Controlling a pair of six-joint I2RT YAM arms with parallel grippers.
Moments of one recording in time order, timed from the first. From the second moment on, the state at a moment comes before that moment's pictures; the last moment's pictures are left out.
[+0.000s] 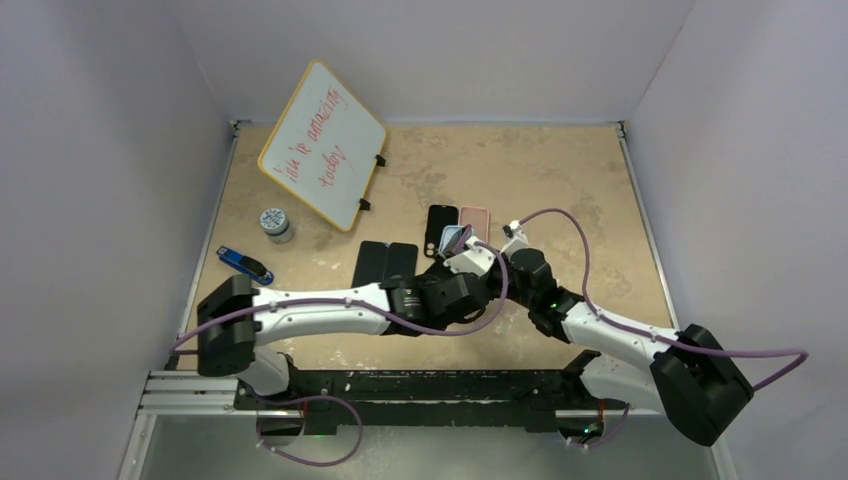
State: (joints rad) left arm -1.31 1.61 1.18 -0.49 -0.88 -0.25; right arm 0.67 1.10 0.35 0.32 -0.16 0.92
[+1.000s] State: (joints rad) left arm -1.18 1.13 1.11 -0.77 -0.79 -0.30; right arm 0.02 1.44 0.64 -0.03 -0.42 0.51
